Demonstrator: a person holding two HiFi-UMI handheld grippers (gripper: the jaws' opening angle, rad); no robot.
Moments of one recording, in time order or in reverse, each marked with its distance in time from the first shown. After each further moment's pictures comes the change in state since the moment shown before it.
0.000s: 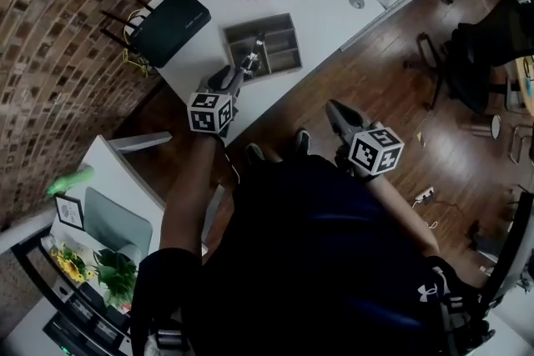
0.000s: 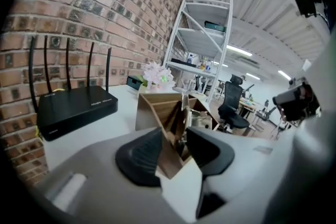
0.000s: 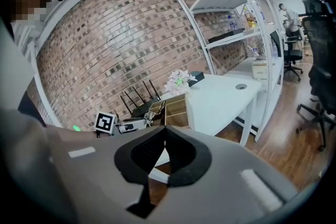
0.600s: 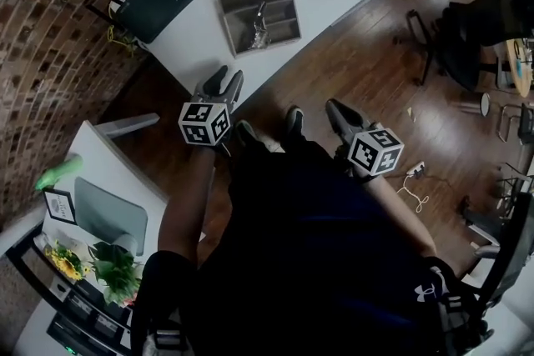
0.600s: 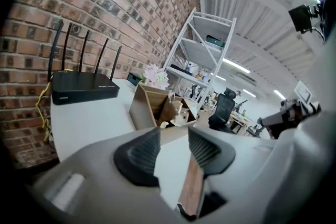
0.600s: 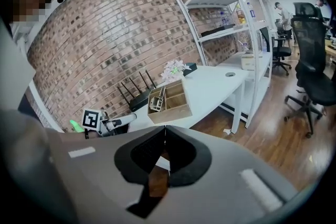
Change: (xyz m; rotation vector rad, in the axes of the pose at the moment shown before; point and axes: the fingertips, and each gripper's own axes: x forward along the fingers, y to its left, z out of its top) left arm -0.057 -0.034 -0.027 -0.136 -0.087 -0.072; right arm -0.028 0.019 -0.052 0.035 0.061 -0.085
